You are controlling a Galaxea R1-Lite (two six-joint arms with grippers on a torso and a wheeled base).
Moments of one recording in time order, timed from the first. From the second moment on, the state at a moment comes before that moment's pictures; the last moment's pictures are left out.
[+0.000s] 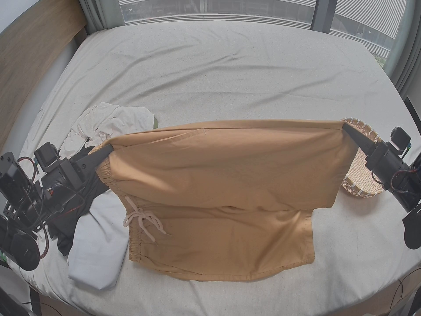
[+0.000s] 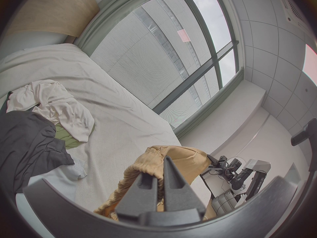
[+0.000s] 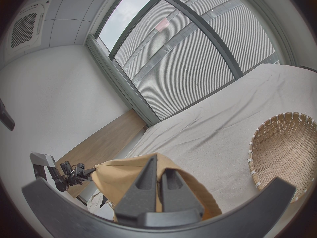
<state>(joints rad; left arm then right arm) -0.08 1.67 -0.32 -1.55 -0.62 -0.68 0.14 1.62 -0.37 -1.54 0.44 0.51</state>
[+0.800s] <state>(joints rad) -0.07 1.73 -0.44 -1.55 -0.61 -0.68 0.13 1.74 -0.50 -1.53 0.43 0.51</state>
